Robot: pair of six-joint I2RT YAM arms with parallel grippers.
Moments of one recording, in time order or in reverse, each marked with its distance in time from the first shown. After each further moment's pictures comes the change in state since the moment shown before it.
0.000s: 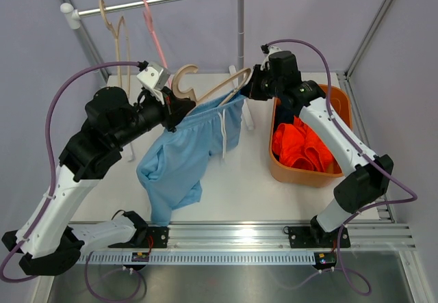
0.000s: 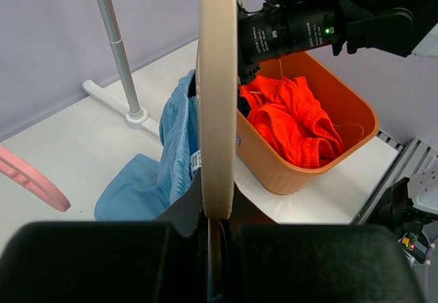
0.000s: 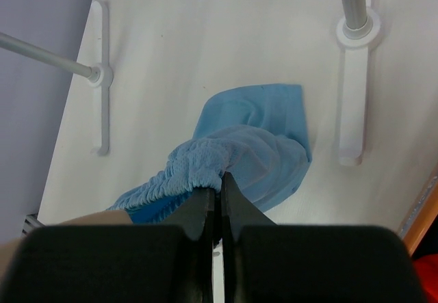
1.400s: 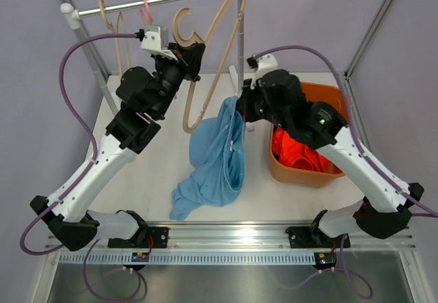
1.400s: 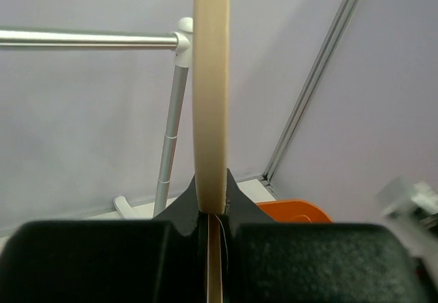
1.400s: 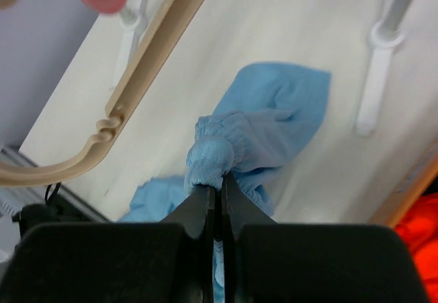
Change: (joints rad) left arm -0.001 0.234 -0.049 0.695 -0.341 -0.108; right arm 0.395 -0.229 0.030 -0.195 0.307 -0.088
